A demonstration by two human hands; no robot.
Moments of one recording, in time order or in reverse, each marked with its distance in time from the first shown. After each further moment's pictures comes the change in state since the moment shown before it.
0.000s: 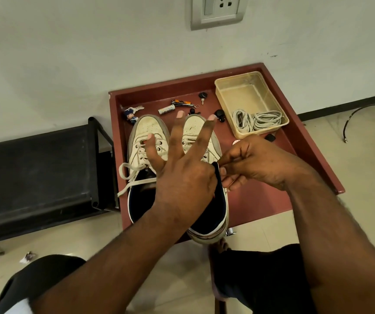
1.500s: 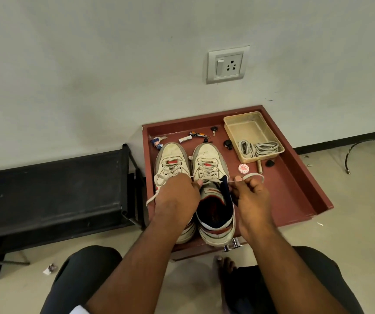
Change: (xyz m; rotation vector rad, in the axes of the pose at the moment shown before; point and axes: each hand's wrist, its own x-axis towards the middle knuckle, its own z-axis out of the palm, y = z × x) left_hand -0.016 -0.011 -0.043 -0.279 -0.337 -0.614; right_hand -0.021 0.019 0.092 0.761 0.796 -0.055
